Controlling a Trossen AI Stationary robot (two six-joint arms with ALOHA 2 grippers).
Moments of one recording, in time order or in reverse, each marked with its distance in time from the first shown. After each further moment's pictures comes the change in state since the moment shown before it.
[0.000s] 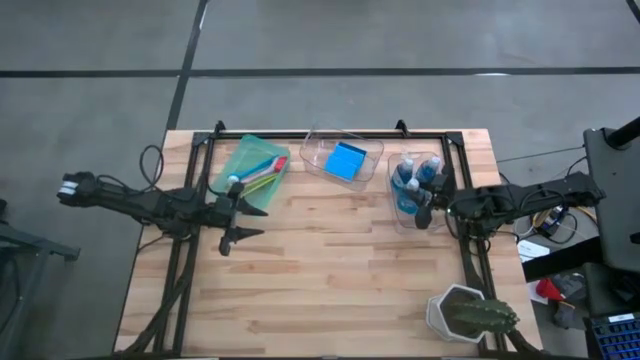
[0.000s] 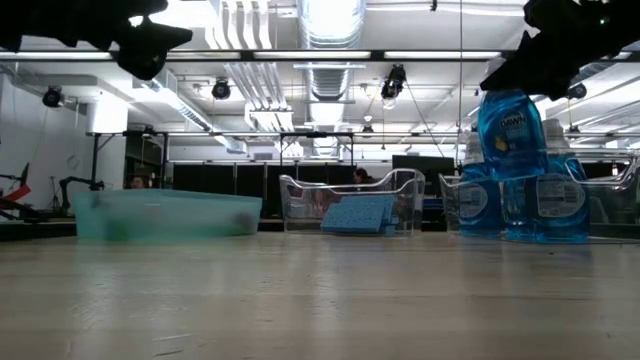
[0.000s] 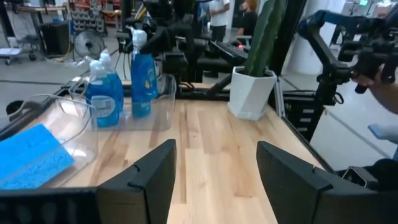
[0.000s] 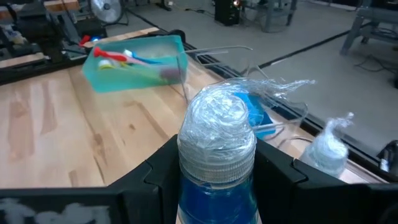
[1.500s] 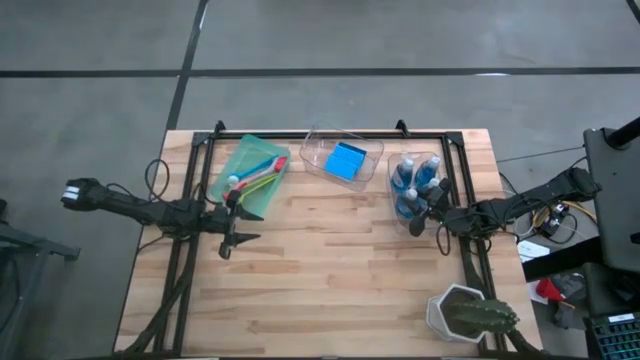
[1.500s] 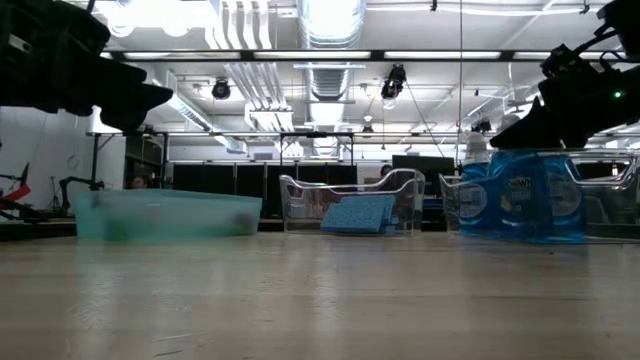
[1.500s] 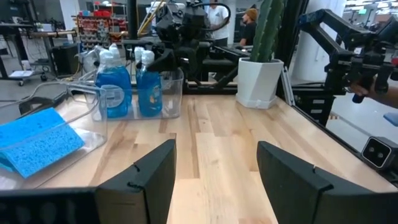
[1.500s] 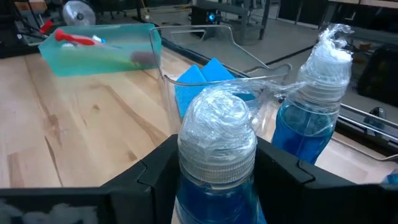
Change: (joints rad) left arm 0.000 -0.160 -0.360 0.259 -0.017 0.060; right arm 0.095 0.000 -0.353 0.309 0.206 0.033
